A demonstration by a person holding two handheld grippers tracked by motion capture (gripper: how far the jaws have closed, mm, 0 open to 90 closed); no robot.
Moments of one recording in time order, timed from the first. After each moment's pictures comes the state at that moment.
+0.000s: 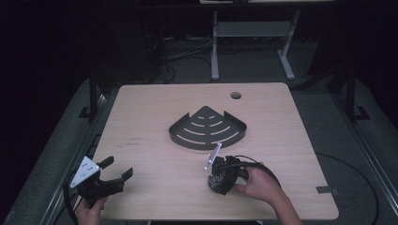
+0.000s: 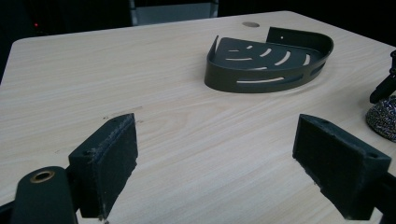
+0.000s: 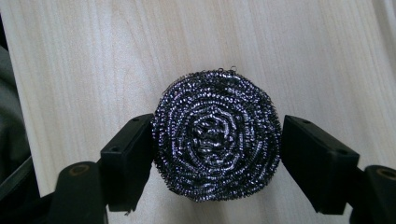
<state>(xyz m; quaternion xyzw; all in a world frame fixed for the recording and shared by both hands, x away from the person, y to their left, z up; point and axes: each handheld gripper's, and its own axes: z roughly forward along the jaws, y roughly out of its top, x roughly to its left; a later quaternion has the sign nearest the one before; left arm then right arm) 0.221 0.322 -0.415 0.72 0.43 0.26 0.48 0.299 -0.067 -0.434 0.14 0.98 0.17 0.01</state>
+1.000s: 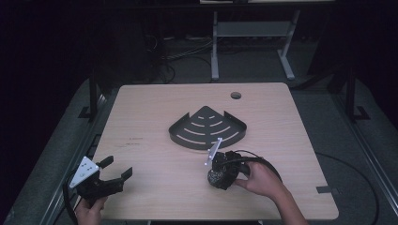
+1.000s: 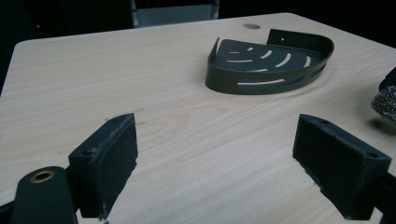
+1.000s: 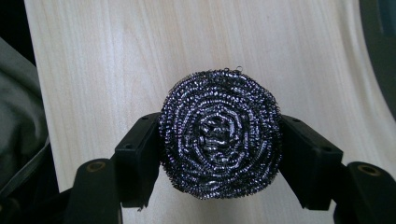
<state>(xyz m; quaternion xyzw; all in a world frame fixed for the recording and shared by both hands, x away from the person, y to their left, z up) 0.221 0.322 -0.414 0.72 0.43 0.26 0.49 0.302 -0.067 -0.410 0.12 0.98 0.17 0.01</state>
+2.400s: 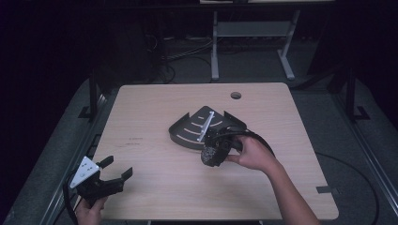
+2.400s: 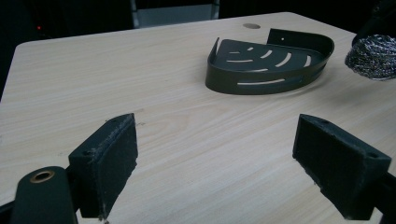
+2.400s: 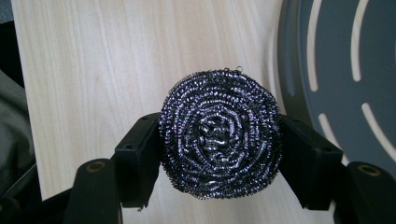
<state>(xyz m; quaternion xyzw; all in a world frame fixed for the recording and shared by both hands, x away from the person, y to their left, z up) 0.220 0.321 -0.413 0.72 0.43 0.26 0.49 0.354 -0.048 -0.368 0.11 0.98 0.17 0.01</state>
